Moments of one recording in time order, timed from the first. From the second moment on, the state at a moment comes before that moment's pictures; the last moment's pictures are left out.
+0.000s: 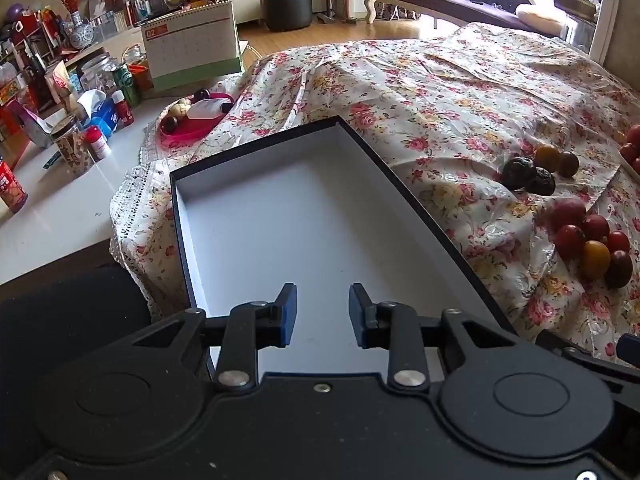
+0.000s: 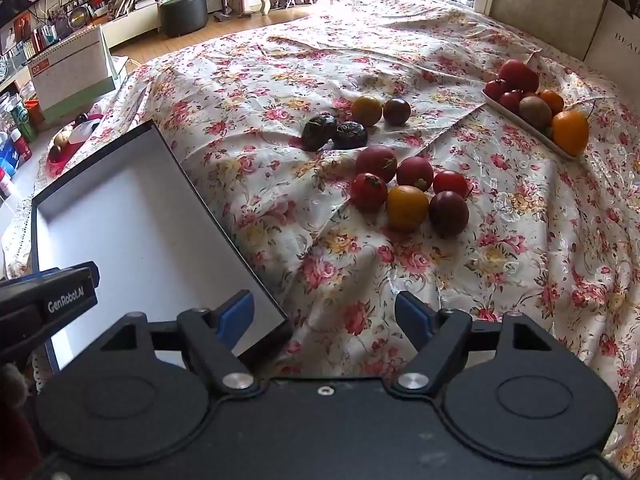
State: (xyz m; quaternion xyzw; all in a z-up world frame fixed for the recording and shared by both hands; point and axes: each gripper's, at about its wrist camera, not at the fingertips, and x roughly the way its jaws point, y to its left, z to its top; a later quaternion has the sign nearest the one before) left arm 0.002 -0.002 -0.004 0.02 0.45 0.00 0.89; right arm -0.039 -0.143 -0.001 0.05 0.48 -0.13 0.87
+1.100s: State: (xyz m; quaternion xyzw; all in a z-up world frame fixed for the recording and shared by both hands) left arm 0.001 -0.005 -0.002 0.03 0.44 -0.01 0.90; right arm -0.037 -0.143 -0.001 0.06 0.48 -0.13 0.86
